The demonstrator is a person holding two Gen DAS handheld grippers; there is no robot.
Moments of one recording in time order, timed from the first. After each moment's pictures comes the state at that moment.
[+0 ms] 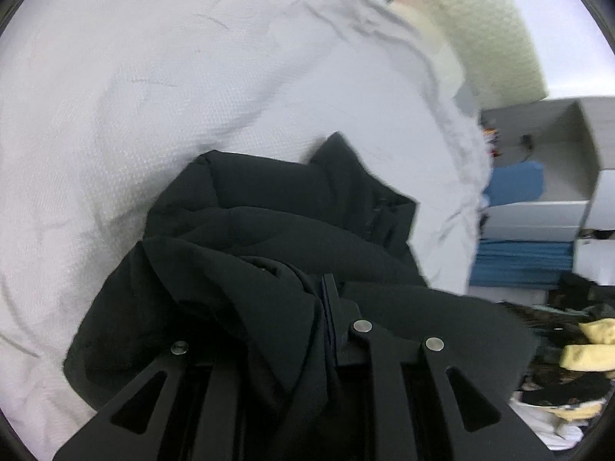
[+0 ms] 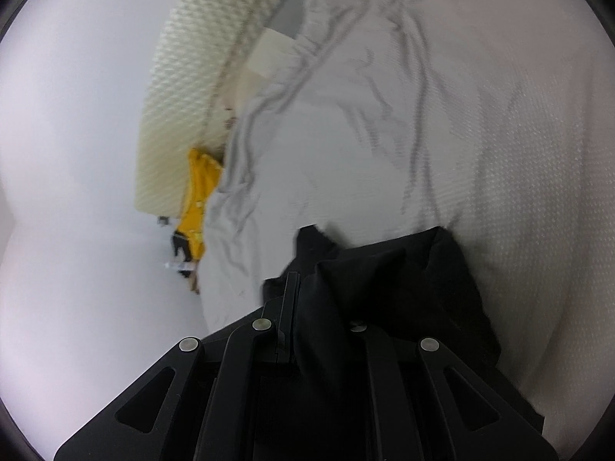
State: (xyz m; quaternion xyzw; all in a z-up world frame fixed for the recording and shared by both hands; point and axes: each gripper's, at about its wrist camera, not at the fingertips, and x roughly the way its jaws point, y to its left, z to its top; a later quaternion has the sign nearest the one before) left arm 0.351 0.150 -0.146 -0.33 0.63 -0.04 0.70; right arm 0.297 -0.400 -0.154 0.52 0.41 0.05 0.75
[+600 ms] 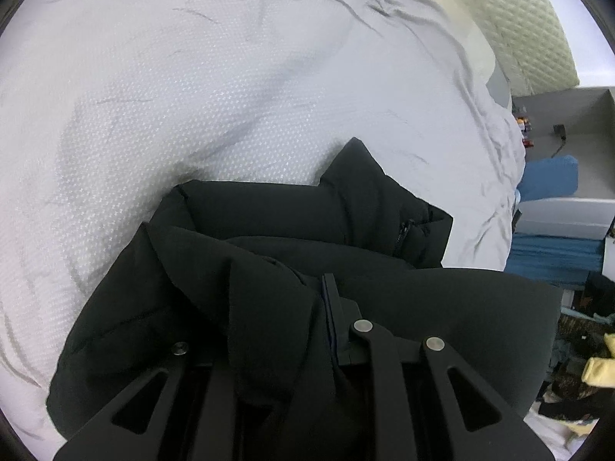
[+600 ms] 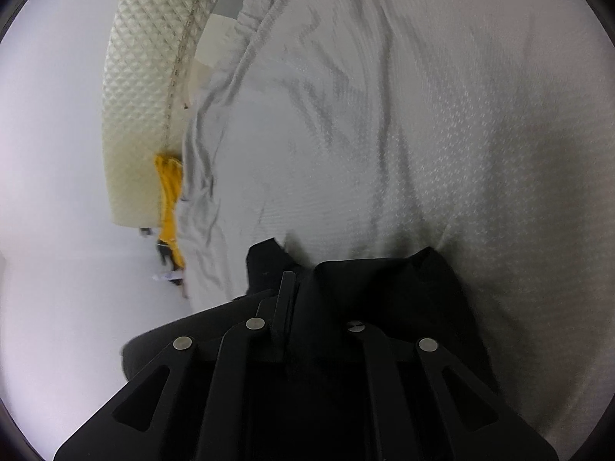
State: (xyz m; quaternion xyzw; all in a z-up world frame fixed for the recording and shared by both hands) left arm 0.413 0.125 -0.190 -0.29 0.66 -0.03 0.69; right arm 0.343 -0.414 -0.237 0.56 0.44 0.05 0.70
